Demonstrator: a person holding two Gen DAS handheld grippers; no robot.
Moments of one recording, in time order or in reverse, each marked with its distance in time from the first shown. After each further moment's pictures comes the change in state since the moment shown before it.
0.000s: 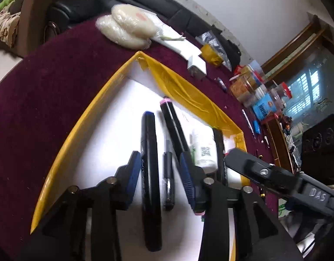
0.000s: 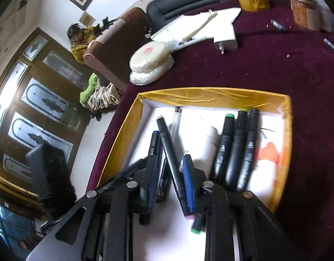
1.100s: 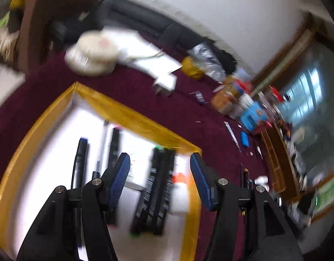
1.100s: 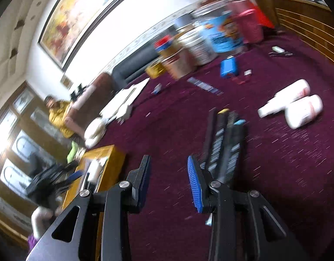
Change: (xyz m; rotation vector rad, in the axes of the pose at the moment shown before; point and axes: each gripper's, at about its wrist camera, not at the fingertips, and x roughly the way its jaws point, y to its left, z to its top) left arm -0.009 -0.098 0.003 0.043 -0.117 0.048; right arm -0.205 -0.207 -0.047 0.182 -0.397 -0.123
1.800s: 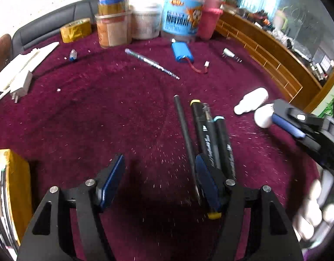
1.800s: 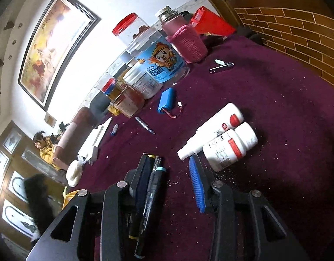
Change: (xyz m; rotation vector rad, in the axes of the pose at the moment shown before) left arm 0.152 -0.227 -0.097 0.616 0.267 0.048; right arm -0.024 -0.098 0.032 0.175 -0.121 -0.050
